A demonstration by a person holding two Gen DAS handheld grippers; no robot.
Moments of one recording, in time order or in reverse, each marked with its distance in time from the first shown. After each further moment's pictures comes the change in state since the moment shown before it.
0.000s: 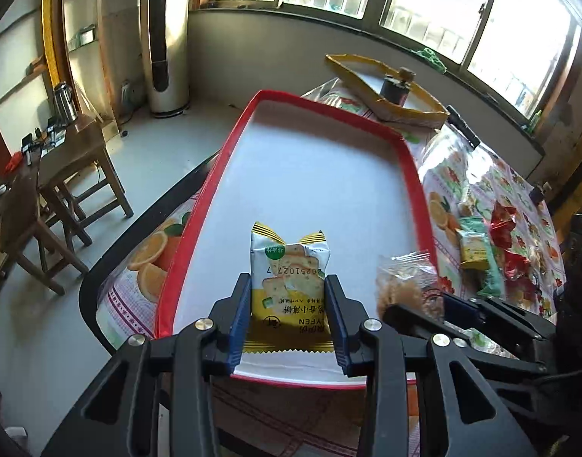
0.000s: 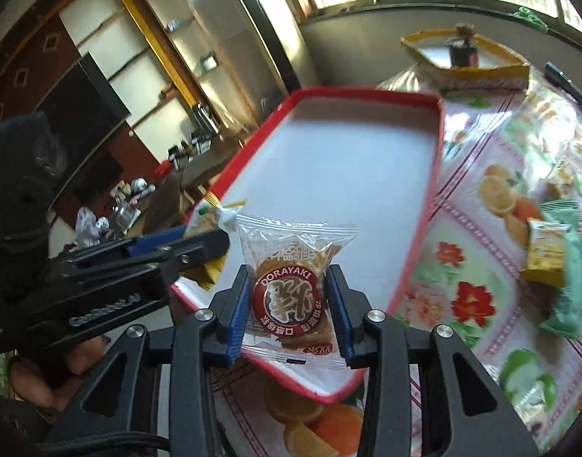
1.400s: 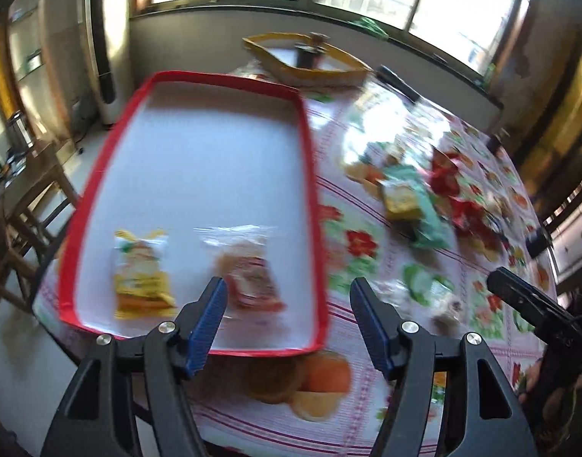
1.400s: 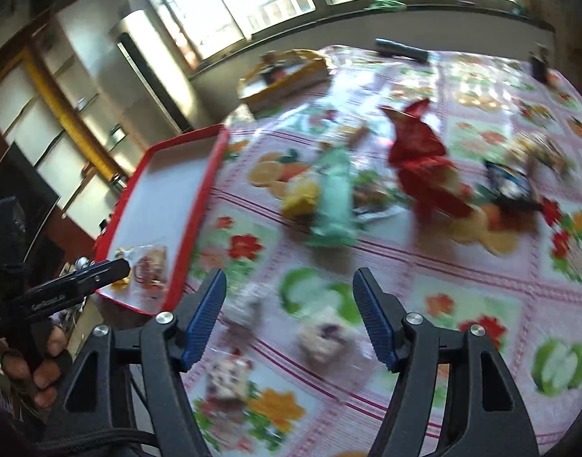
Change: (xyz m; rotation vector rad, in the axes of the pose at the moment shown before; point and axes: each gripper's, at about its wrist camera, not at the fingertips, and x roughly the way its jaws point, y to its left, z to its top) left arm -0.008 -0.087 -0.030 0.173 0.051 -0.123; right arm -0.151 -0.115 -0.087 0.313 -0.179 -0.263
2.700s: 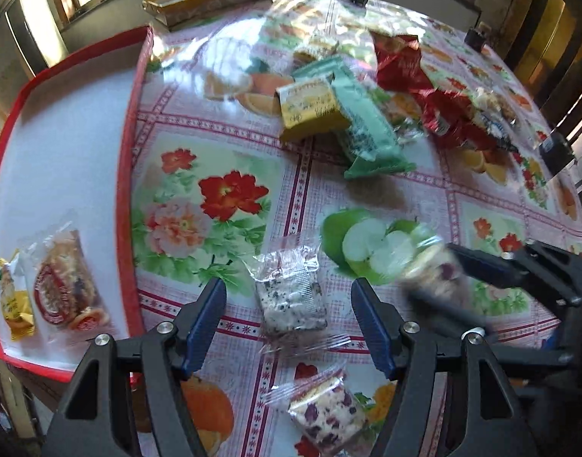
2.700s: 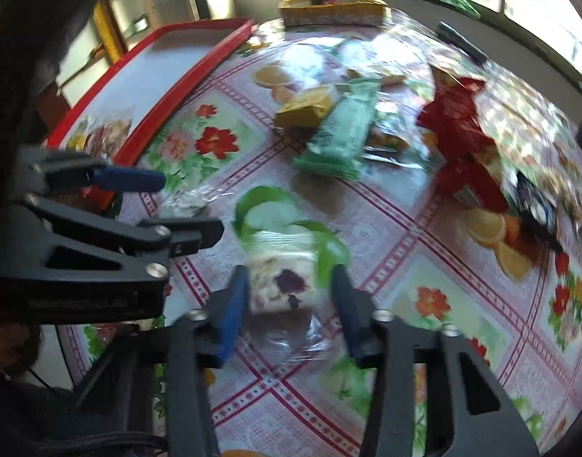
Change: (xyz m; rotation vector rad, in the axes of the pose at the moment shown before) left arm 0.094 -0.104 -0.017 0.218 0.233 0.051; right arm 0.051 -0.009 -0.025 -0.353 0.220 -0.074
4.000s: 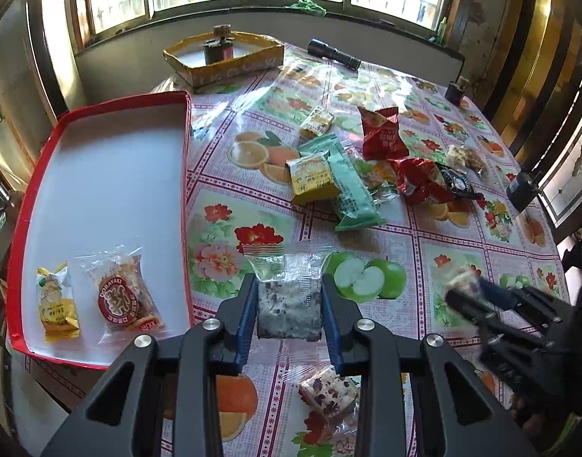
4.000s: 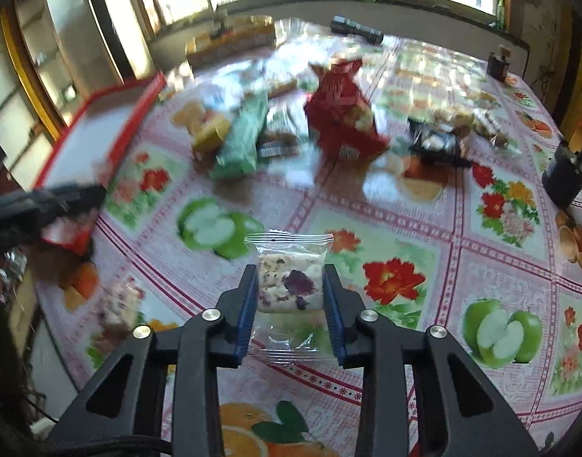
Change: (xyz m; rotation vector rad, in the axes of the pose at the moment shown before) left arm -0.073 0.018 -0.009 -0.029 -0.221 -0.050; right arm -0.051 -0.022 -0.031 0.286 -0.126 -0.153
